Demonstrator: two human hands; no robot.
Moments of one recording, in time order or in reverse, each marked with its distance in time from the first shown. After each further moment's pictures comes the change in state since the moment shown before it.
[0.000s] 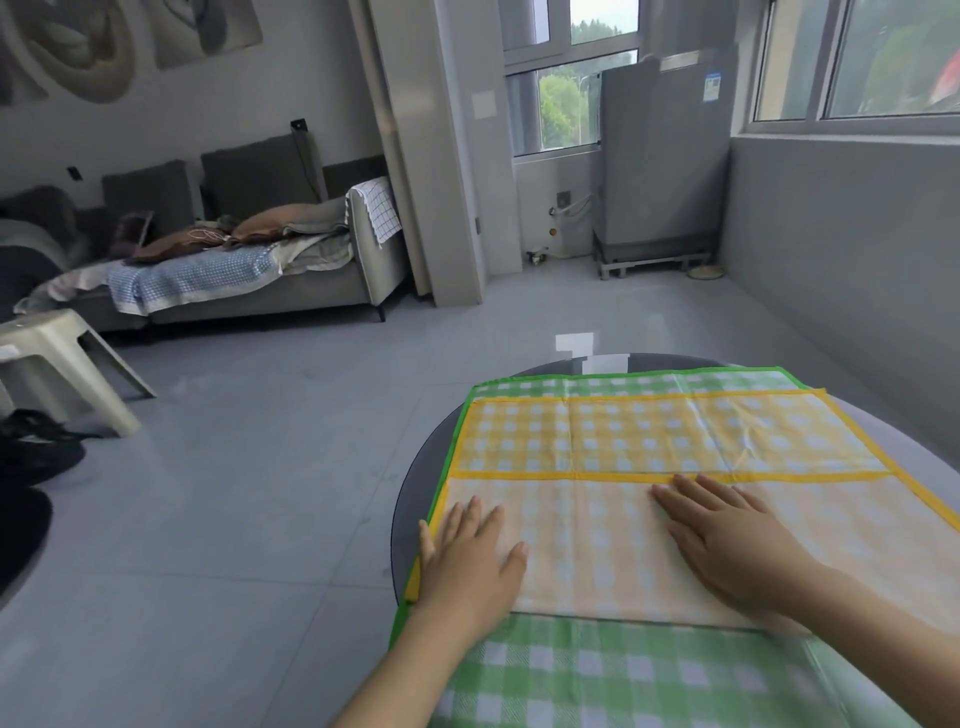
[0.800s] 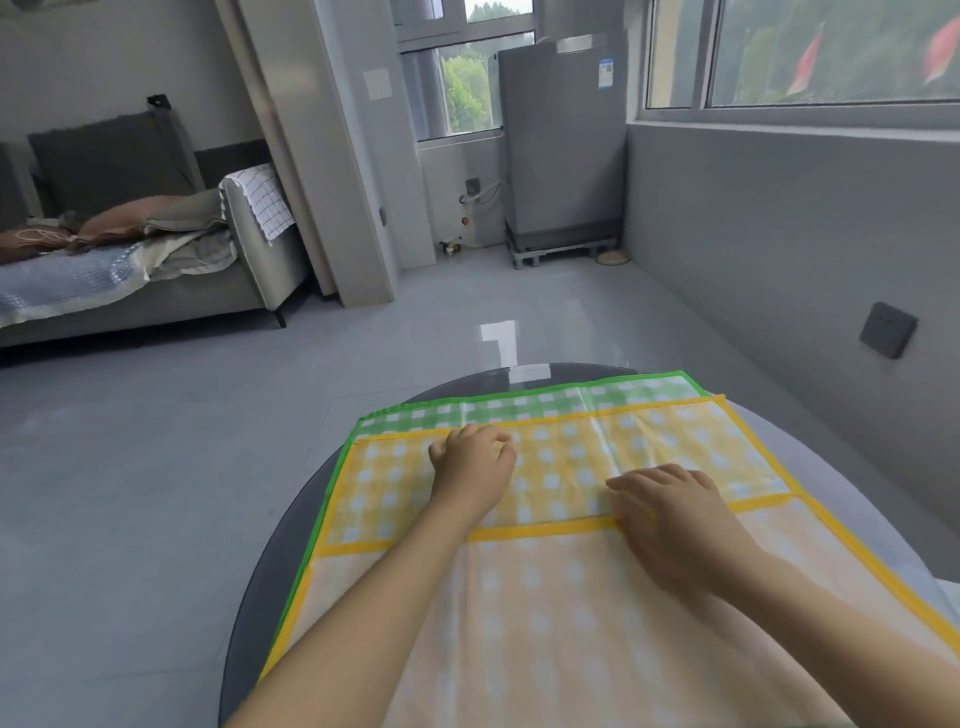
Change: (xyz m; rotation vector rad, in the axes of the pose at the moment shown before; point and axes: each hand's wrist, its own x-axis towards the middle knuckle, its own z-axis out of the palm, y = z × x) left_hand 0.174 0.123 -0.016 -0.272 0.171 0.169; right_hand 0.045 0.062 -0.012 0.187 0.263 0.110
